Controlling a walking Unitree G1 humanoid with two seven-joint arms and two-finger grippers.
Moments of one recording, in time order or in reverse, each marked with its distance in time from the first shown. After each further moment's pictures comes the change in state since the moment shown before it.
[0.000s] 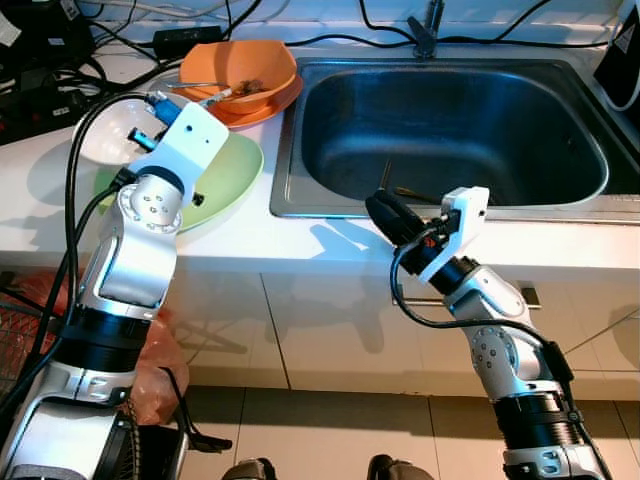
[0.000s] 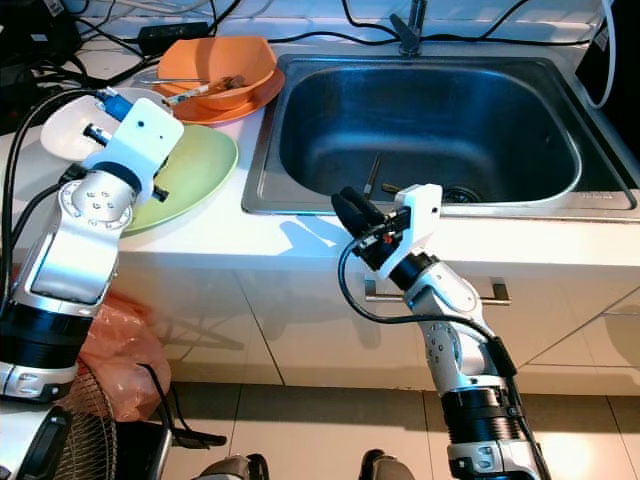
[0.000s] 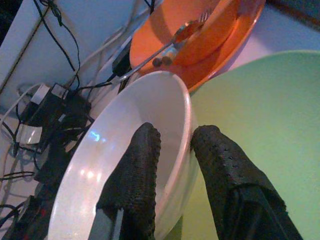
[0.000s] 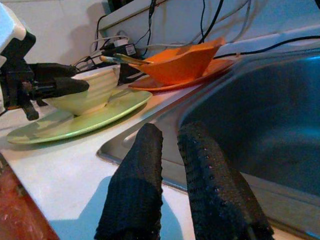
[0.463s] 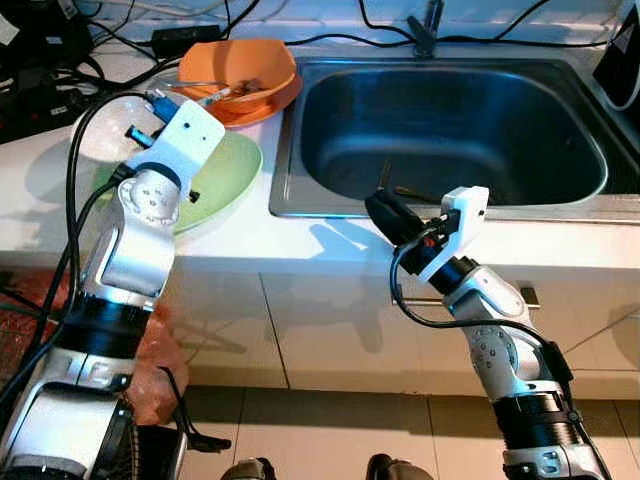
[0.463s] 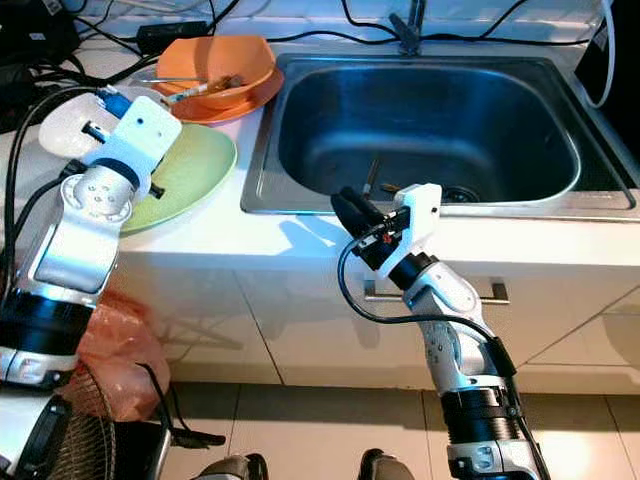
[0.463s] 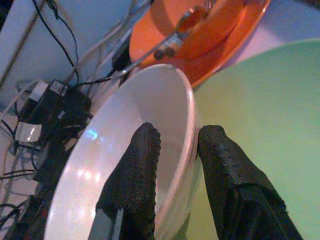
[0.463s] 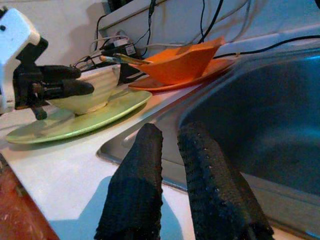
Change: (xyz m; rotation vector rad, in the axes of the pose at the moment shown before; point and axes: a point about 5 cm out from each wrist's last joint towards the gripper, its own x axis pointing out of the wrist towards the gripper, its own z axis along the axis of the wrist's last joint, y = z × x) left arm 0.010 0.003 -0.004 0.015 0.028 0.007; right arm 0.001 0.001 0.000 0.002 -0.001 0.004
